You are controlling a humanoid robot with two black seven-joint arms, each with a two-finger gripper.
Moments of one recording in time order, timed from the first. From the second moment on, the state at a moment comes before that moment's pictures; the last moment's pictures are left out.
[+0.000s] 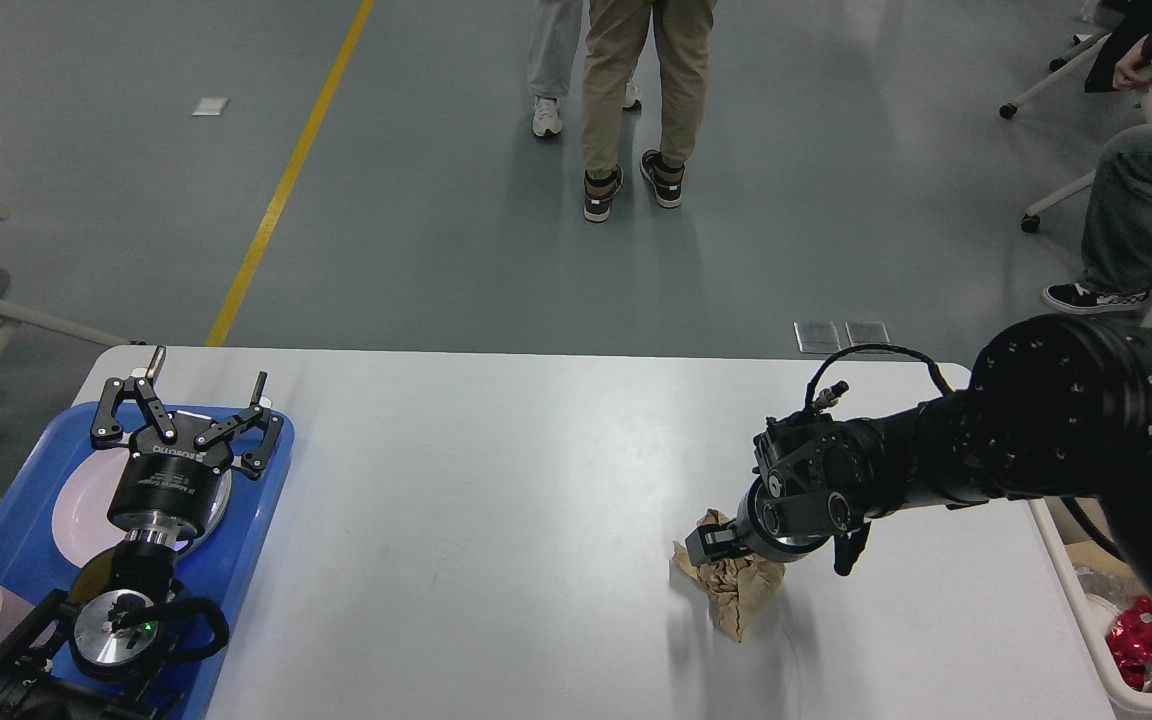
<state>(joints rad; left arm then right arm) -0.26 0.19 -1.31 -0.79 -0.05 -0.60 -0.20 1.44 0.09 -1.14 1.06 -0.21 0.17 -0.20</state>
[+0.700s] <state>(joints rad) -0.26 0.19 -1.31 -0.79 -0.05 -0.60 -0.20 1.37 0.09 -1.13 1.04 -0.20 0.11 -0.20</state>
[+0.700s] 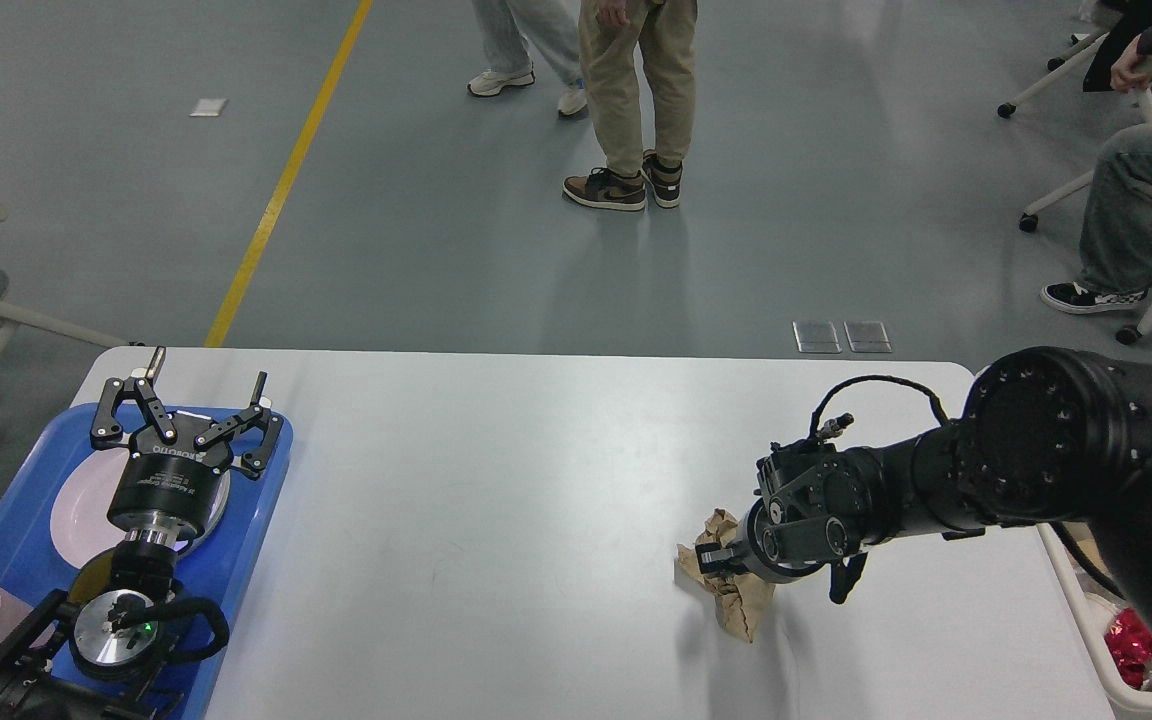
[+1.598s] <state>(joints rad) -0.26 0.19 -1.31 -0.79 -0.05 -0.60 -0.20 1.45 0.05 -1.13 1.13 -0.05 0.14 -0.20</state>
